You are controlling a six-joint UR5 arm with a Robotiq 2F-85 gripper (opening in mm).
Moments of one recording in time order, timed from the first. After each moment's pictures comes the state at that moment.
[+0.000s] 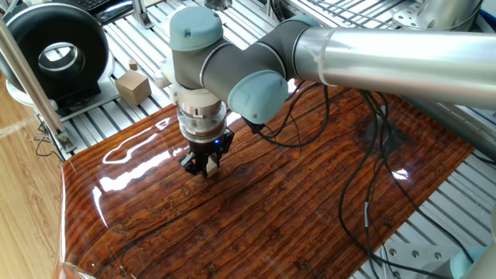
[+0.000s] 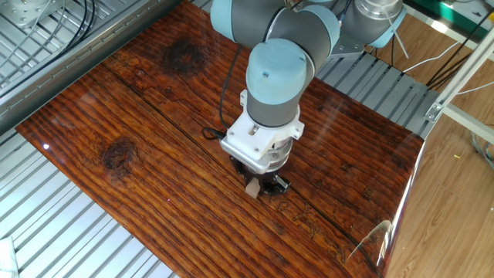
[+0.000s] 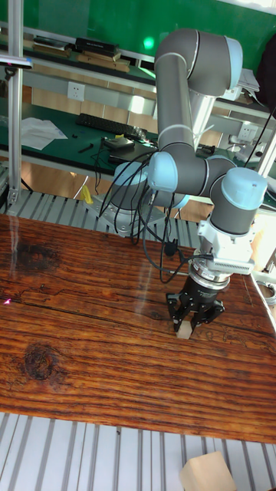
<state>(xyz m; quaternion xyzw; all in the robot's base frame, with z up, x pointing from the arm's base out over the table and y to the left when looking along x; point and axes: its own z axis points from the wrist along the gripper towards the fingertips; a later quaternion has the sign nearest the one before) 0.515 0.185 0.007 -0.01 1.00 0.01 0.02</state>
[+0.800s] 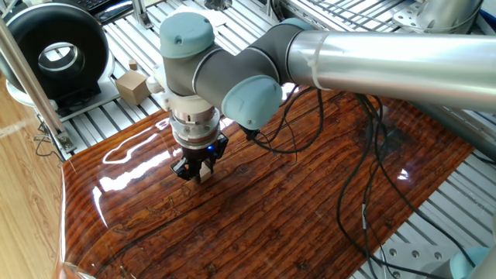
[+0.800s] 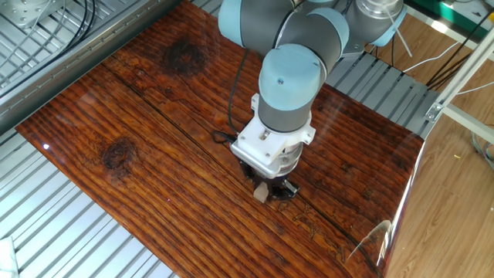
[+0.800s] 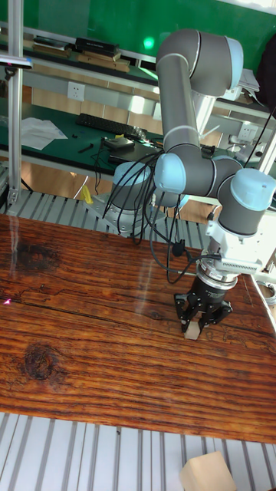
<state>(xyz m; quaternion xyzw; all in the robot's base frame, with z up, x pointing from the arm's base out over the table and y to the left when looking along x) 0.509 0.198 0.008 0.00 1.00 0.01 0.01</state>
